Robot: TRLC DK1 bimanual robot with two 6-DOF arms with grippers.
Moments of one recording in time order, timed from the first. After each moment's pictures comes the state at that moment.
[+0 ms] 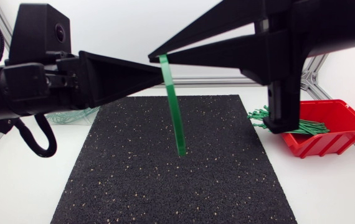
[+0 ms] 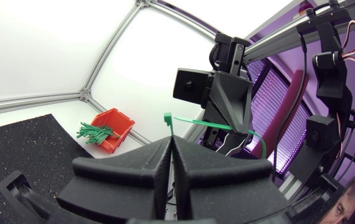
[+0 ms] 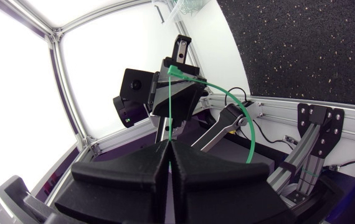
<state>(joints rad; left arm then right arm) -0.51 1.08 0.81 0.31 0.95 -0.61 0.71 1.18 1.35 -0.57 -0.82 1.63</state>
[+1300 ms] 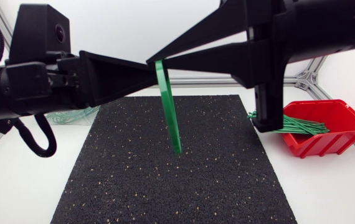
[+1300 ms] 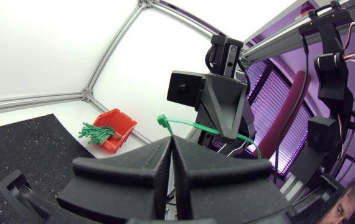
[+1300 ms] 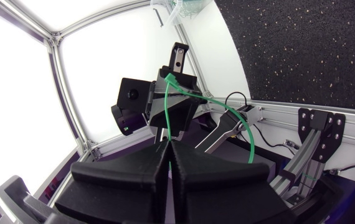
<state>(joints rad) -0.51 1.07 0.81 0.30 0.95 -0.61 0.70 1.20 1.32 -0.53 -0.83 1.64</state>
